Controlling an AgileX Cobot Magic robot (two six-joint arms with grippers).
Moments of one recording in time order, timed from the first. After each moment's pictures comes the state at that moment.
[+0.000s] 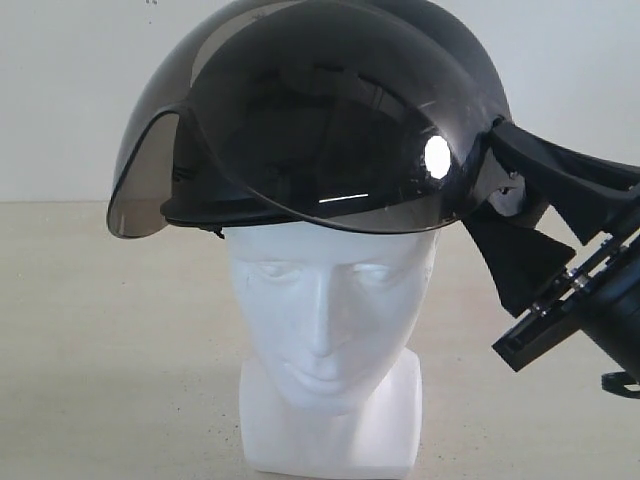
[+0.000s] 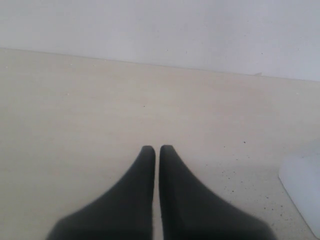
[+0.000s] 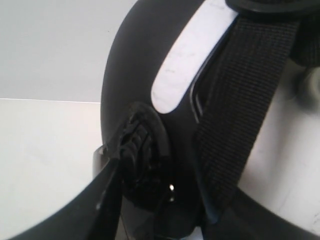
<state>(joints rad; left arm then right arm) 0.01 0.00 0.00 0.16 0.31 -0.29 0.57 1.20 -0.19 -0.14 -1.30 1.73</state>
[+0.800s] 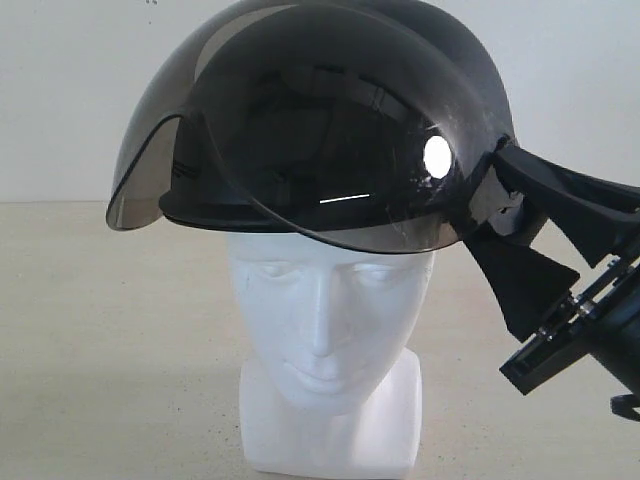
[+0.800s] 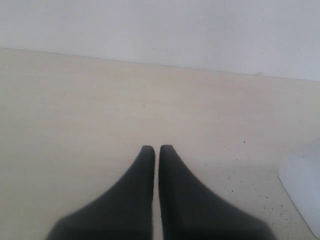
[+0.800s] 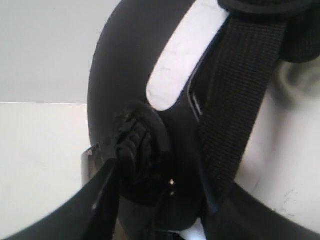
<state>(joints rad) 0.01 0.00 0.00 0.16 0.31 -0.29 0.57 1.20 -0.15 -0.14 -1.30 1.74</state>
